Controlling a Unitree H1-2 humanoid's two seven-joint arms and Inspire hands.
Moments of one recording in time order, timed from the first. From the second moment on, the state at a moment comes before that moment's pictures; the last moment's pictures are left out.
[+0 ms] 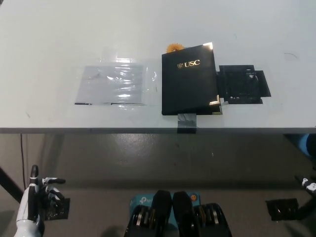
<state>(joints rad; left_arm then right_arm) 0.01 0.11 0.22 0.01 -0.09 0.23 -0.03 -0.06 -0.17 -0.25 0.11 0.13 0.09 -0.02</state>
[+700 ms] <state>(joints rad) 0.01 0.11 0.22 0.01 -0.09 0.24 -0.03 -0.15 -0.29 -0.09 -0.36 0.15 0.24 0.08</state>
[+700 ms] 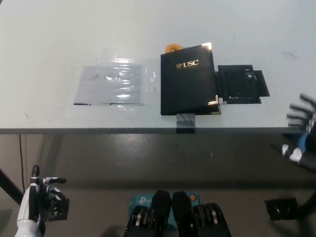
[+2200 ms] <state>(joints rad) 0.00 0.10 0.21 0.01 -0.09 0.25 -0.03 -0.64 0.27 -0.51 0.29 0.64 0.44 -0.36</state>
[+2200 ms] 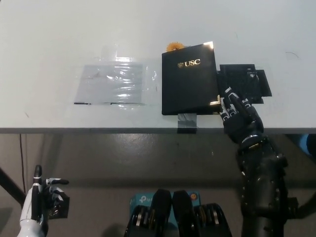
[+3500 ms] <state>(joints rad) 0.00 0.08 0.16 0.01 -0.08 0.26 -0.03 -0.73 0.32 -0.26 0.51 0.52 0.29 -0.36</state>
